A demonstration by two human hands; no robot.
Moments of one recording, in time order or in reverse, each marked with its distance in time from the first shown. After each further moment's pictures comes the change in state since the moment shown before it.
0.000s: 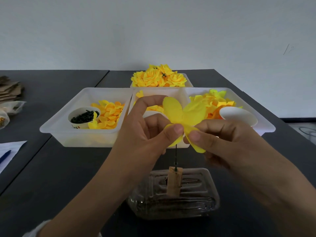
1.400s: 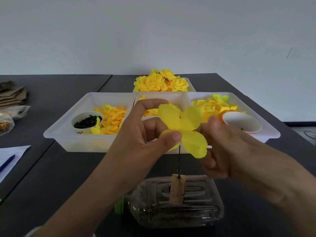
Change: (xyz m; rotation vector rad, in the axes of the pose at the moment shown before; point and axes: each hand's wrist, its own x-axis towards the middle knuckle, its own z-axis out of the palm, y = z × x) left_hand 0.005 0.008 -0.008 0.001 -0.046 0.020; right_hand 0.017 0.005 -0.010 0.218 -0.211 0.151
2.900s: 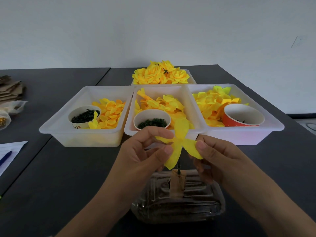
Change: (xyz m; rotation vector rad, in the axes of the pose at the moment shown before) left_hand -0.019 -0.052 -0.004 -0.121 0.008 -0.136; right_hand -0.001 0.058 -0.003 -0.039 0.177 -0.036
